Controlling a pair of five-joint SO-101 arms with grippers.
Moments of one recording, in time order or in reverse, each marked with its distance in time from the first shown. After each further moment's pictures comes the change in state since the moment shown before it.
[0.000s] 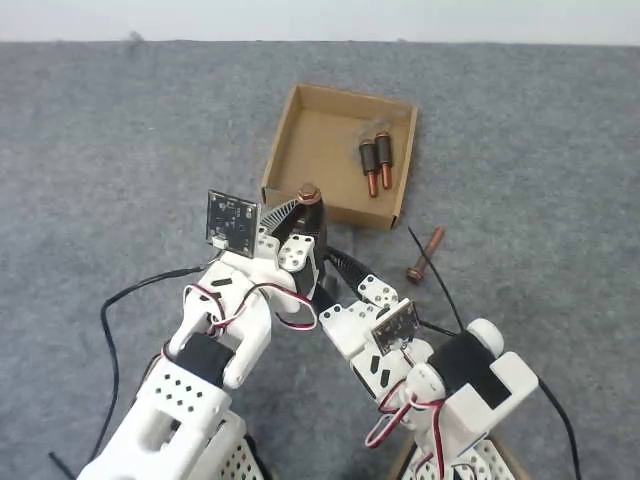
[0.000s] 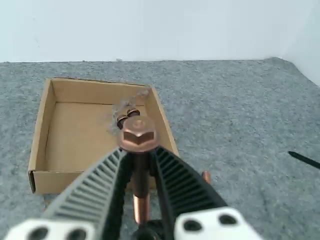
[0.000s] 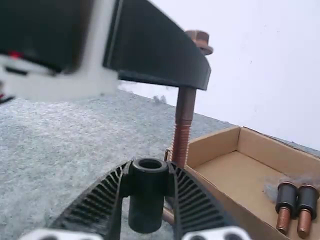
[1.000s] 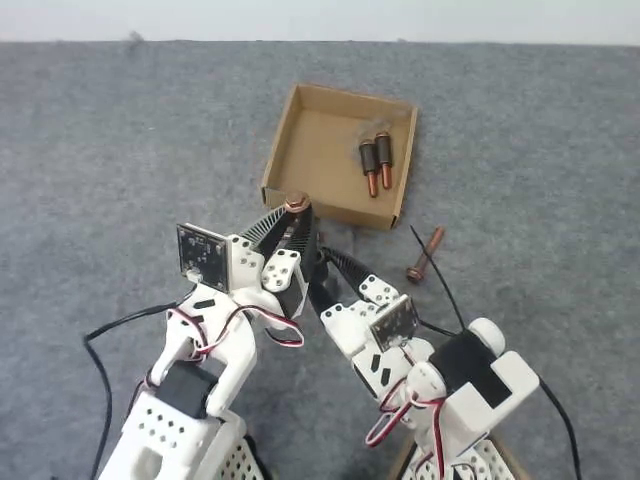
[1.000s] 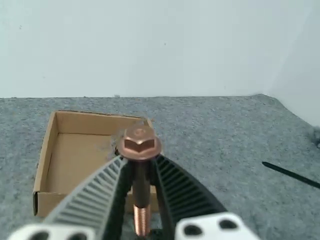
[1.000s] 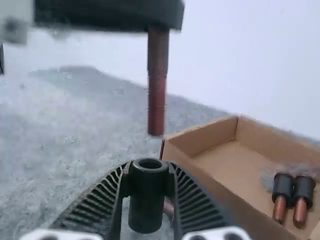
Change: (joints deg) left arm -0.2 -18.4 4.1 8.1 0.4; right arm 0.7 0.0 -0.1 1.2 0.0
